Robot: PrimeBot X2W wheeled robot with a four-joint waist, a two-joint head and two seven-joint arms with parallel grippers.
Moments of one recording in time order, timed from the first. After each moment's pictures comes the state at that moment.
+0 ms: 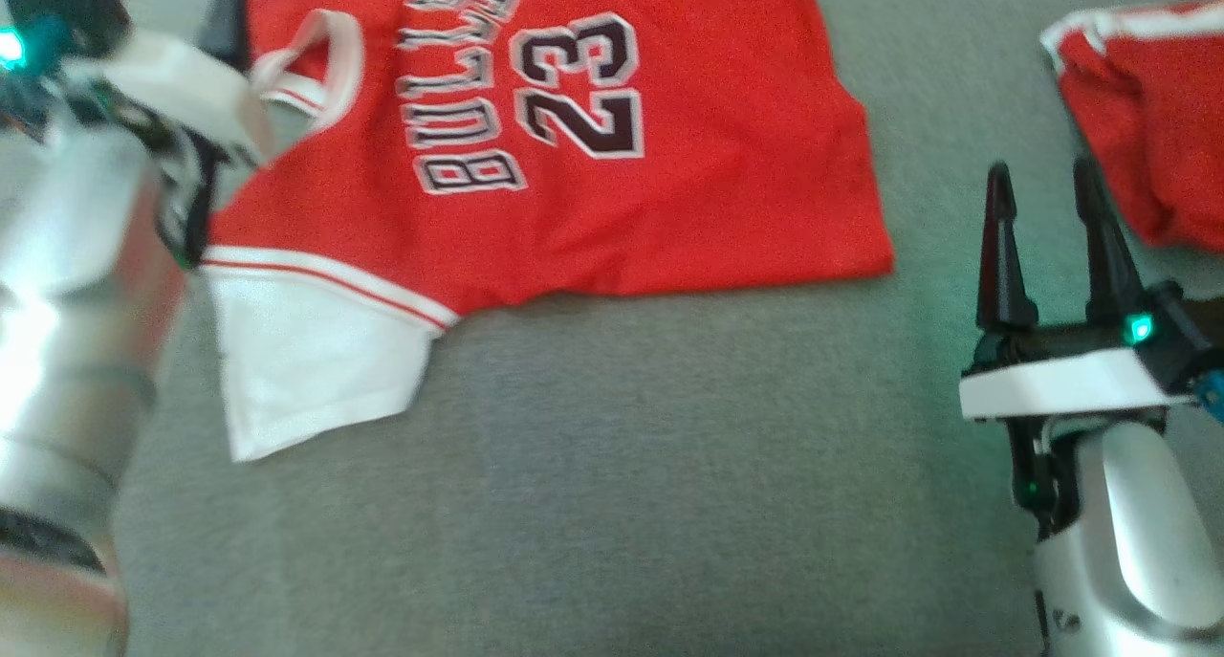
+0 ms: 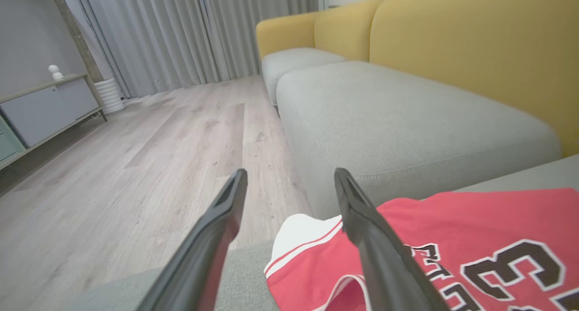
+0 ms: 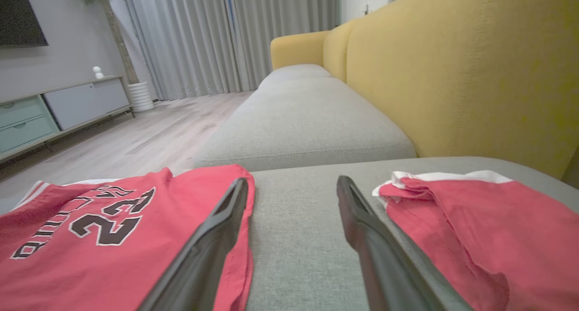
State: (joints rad) left arm -1.13 0.34 -0.75 1.01 -0.67 0.00 -0.25; right arm -0.28 -0.05 -0.03 0.22 0.13 0.13 -0.26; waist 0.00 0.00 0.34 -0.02
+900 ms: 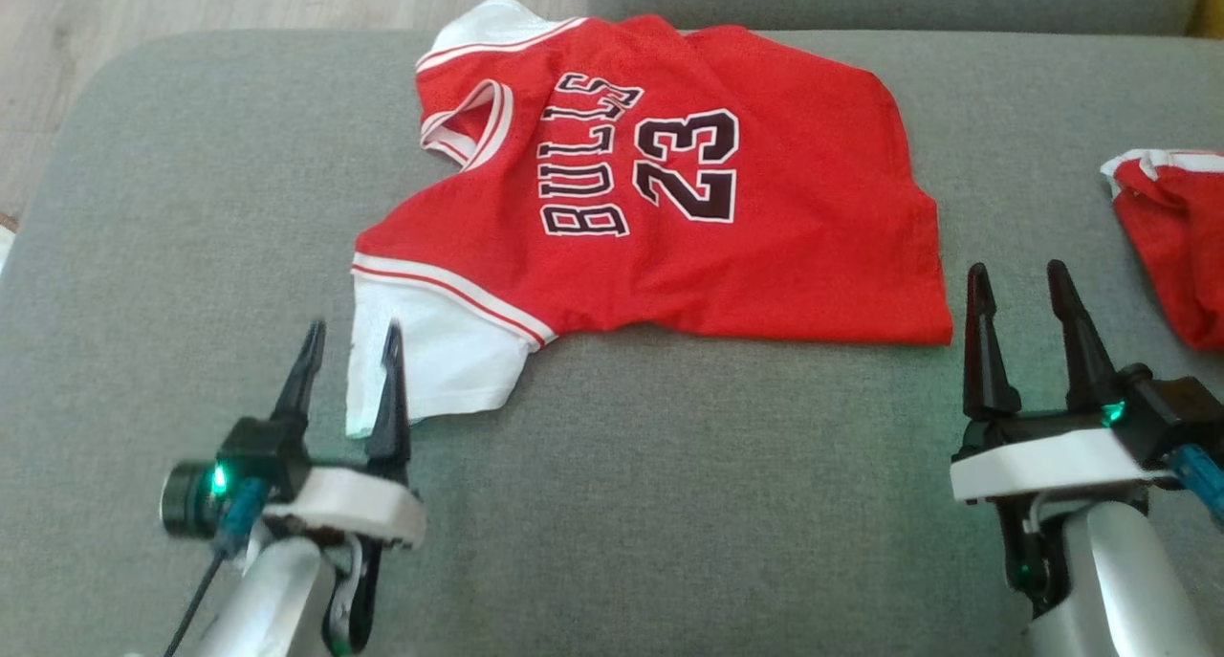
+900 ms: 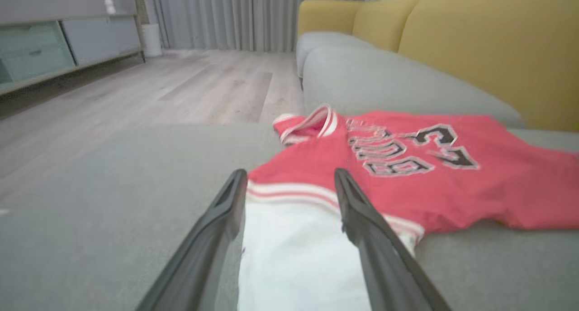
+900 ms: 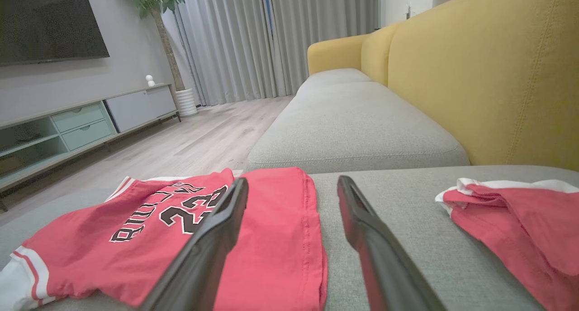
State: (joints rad) left arm -0.26 0.21 -0.38 0.39 -0.40 0.11 -0.25; right arm -0.14 -0.05 -0.03 0.23 0.15 0.13 -0.26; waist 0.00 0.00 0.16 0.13
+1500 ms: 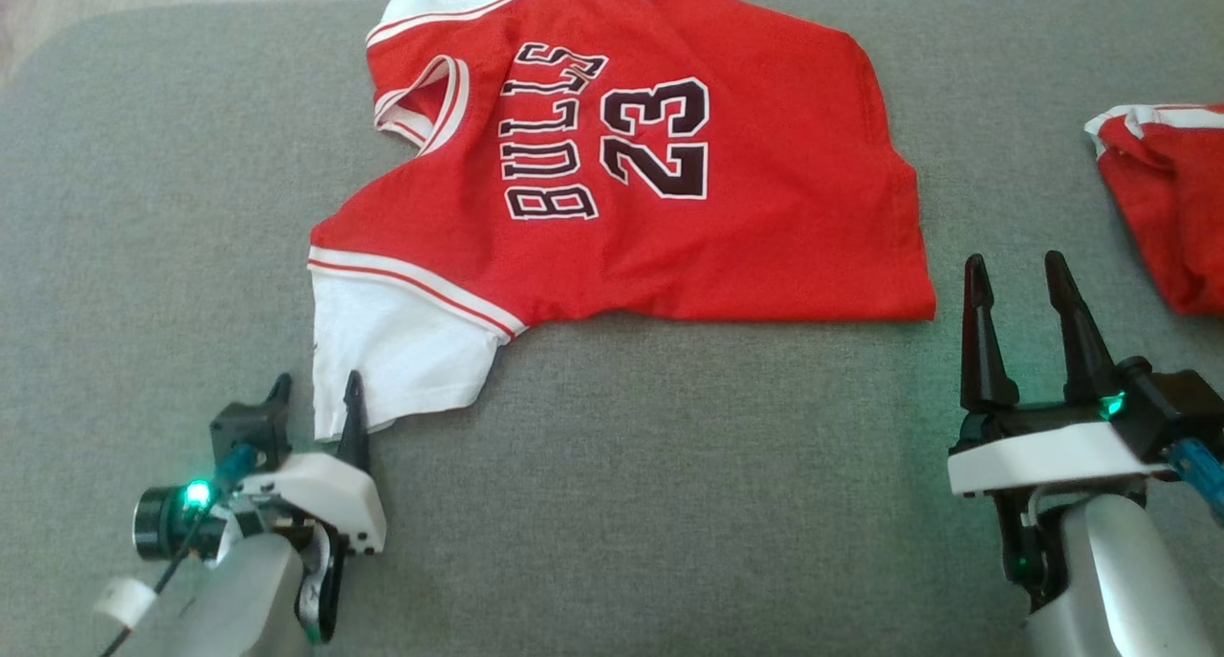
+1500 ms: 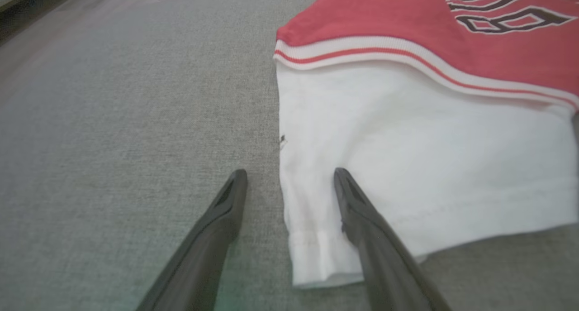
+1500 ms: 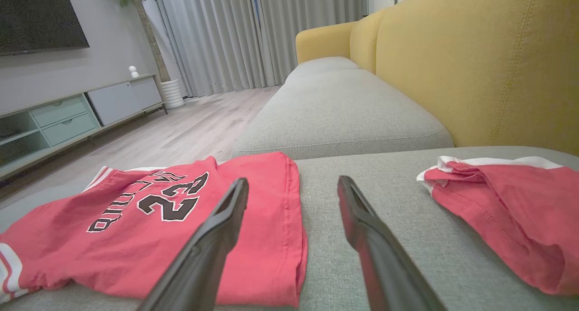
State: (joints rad) left arm -0.37 0.21 -0.38 0.75 -0.42 0.11 -0.13; right arm -0.15 -0.05 -0.02 0.23 0.15 0.13 -0.26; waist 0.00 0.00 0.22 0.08
